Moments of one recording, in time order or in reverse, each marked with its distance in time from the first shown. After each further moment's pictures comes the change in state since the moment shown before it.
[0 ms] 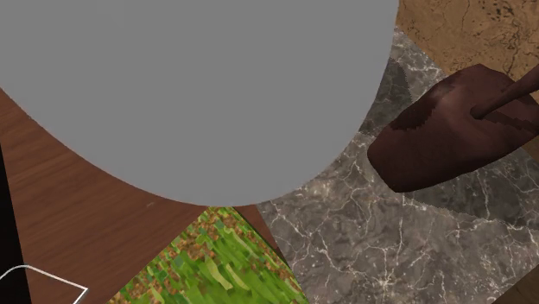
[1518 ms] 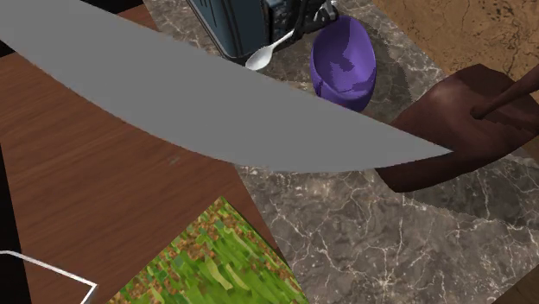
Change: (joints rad) arm -0.026 0.030 -0.020 0.311 -0.022 -0.288 0.000
